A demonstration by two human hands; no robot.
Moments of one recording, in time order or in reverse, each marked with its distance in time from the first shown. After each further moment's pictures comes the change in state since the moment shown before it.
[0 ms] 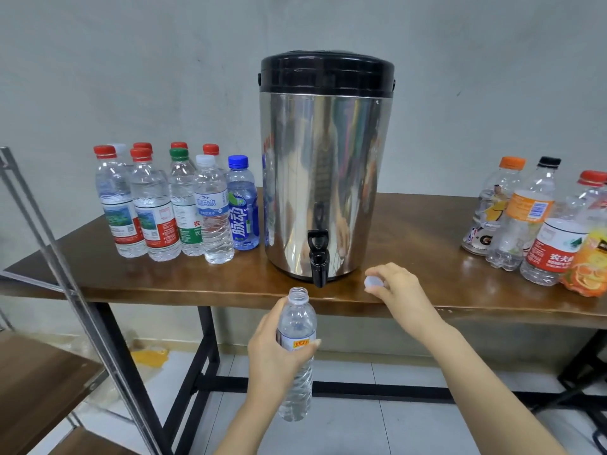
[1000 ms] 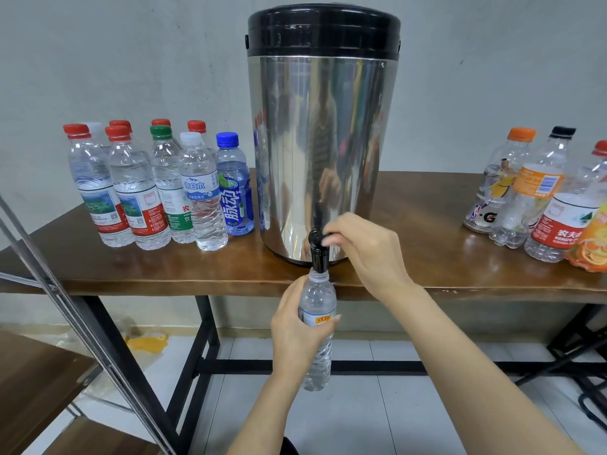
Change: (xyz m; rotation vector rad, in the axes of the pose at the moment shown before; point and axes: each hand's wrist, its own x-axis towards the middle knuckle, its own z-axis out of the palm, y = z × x) left_hand 0.018 -0.012 0.038 0.036 -0.021 0.077; right_hand 0.019 -0.067 0.013 0.019 0.435 -0.668
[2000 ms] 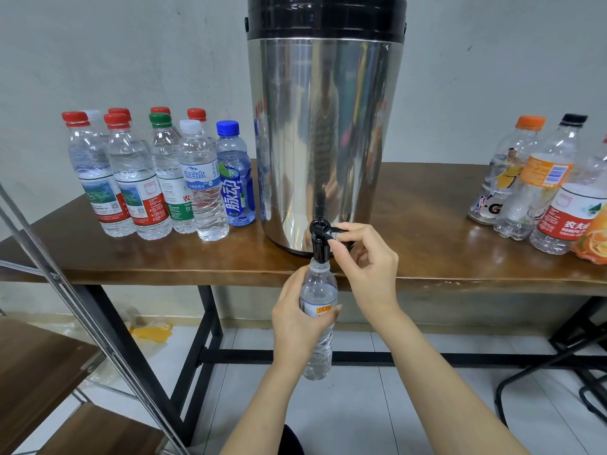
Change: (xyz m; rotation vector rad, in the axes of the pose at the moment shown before) left_hand 0.000 -0.007 0.003 0.022 -0.019 -0.011; right_hand -0.043 -0.005 0.032 0.378 0.298 0.381
